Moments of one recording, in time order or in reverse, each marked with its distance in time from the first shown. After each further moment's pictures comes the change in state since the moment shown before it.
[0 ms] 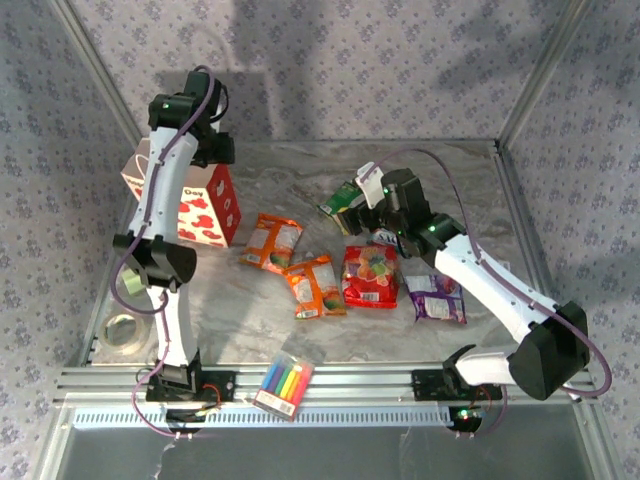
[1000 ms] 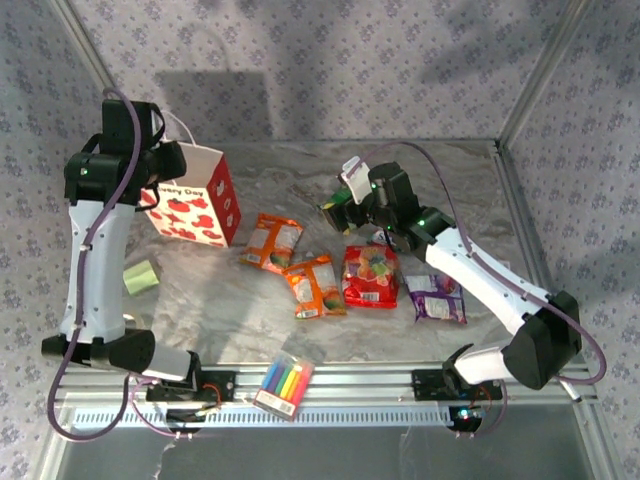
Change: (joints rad) left arm 0.075 -0.645 -0.528 0.270 -0.061 -0.076; right arm 0.061 0.062 0.084 0.011 -0.021 0.007
